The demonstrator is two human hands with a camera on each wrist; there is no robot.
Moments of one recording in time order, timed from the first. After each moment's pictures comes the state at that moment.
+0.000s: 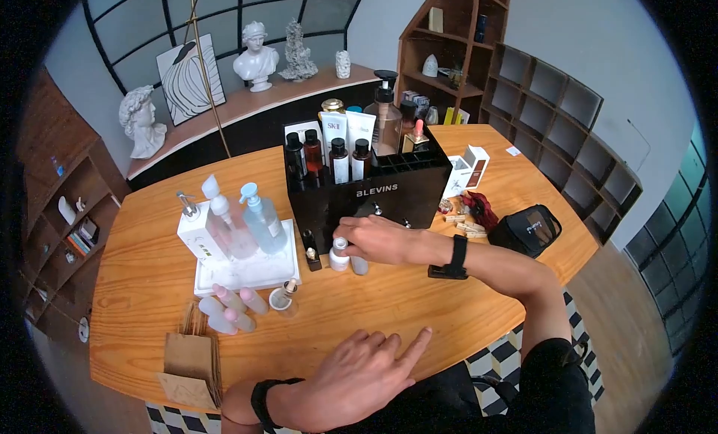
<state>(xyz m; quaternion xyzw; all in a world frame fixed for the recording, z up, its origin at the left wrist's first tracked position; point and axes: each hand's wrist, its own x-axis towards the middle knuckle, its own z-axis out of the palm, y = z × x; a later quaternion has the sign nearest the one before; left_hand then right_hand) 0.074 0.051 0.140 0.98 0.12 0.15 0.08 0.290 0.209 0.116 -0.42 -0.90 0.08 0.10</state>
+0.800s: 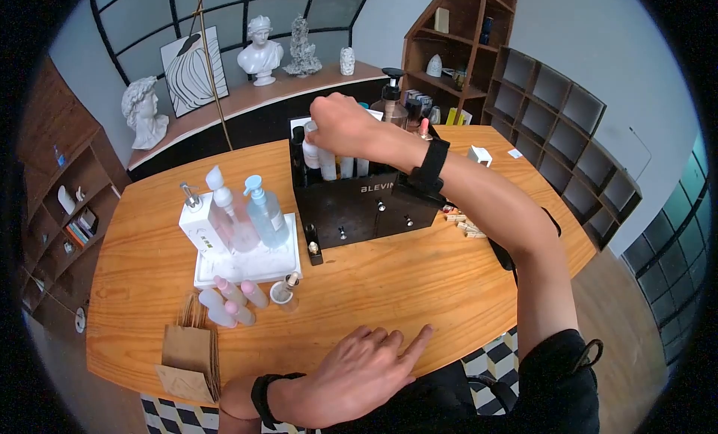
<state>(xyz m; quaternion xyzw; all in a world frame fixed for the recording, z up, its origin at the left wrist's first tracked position) 0.071 0.051 0.148 0.98 0.11 0.13 0.11 0.246 0.291 0.257 -0.54 -0.82 -0.09 0.19</state>
